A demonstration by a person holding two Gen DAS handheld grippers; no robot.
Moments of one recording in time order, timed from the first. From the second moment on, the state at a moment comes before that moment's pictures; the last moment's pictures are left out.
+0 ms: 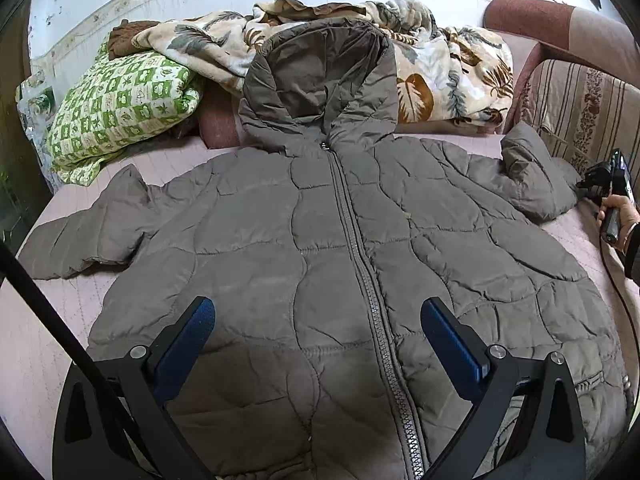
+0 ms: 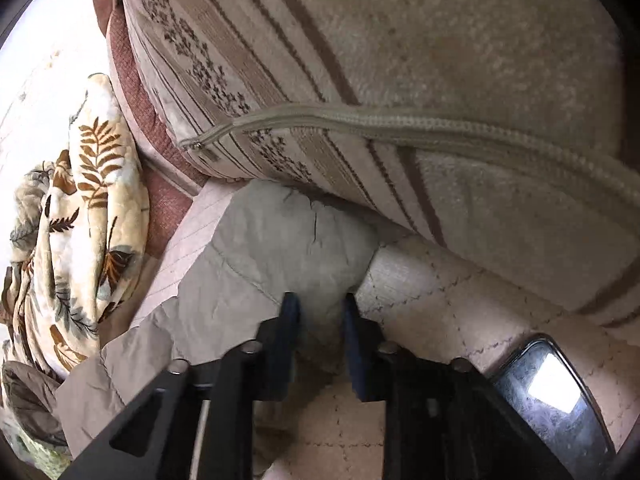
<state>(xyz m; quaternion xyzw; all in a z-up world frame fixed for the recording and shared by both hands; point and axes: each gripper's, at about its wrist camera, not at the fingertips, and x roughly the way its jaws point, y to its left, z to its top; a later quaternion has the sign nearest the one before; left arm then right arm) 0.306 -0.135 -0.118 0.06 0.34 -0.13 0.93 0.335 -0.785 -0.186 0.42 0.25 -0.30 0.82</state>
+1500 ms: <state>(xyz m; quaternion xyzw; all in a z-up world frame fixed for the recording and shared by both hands) 0.314 -0.022 -0.088 -0.04 0.31 -0.05 0.95 0.341 -0.285 -0.026 0.08 0.35 0.09 0.93</state>
